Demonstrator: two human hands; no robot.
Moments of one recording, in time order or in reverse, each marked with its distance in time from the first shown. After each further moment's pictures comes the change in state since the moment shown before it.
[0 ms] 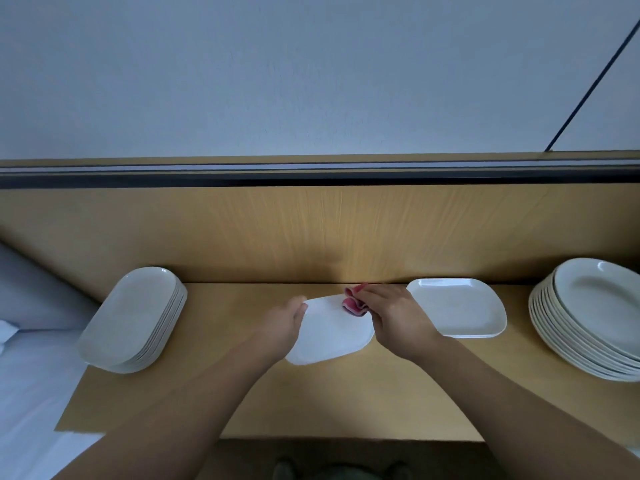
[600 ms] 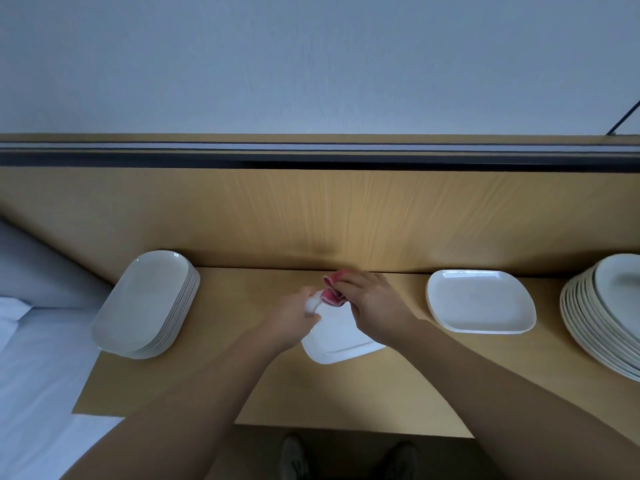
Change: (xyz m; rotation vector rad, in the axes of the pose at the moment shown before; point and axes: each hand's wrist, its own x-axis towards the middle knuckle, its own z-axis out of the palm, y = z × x) left_hand 0.008 -0.015 -0.013 -0.131 -0.147 -0.066; right_hand 0.042 -0.032 0.047 -0.018 -0.088 -0.078
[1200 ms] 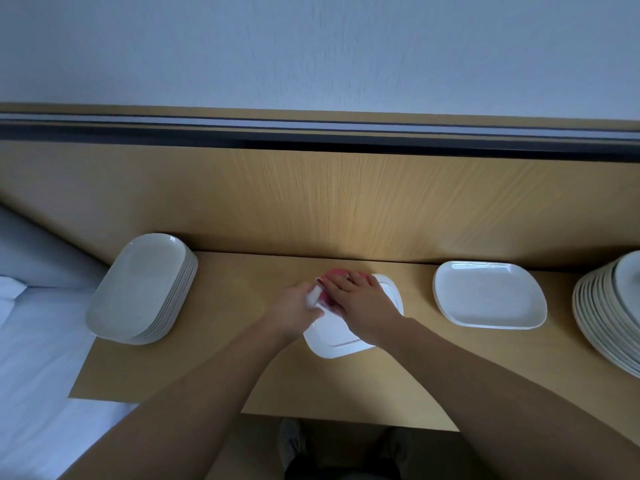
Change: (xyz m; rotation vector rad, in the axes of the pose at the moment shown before) left_hand 0.012 -0.013 0.012 -0.043 0.063 -0.022; right_hand 0.008 0.001 0.041 -0.113 -0.368 0.090
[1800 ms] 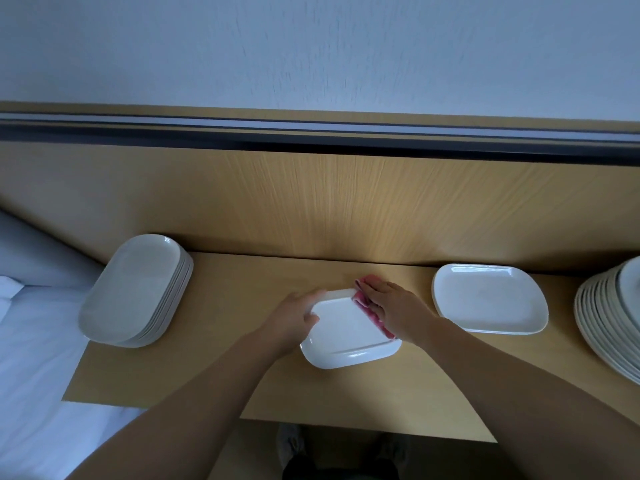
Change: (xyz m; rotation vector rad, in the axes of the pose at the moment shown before) left_hand 0.009 -0.015 0.018 0.094 -0.104 0.045; right_hand -0.024 0.064 0.008 -0.077 -0.011 0.045
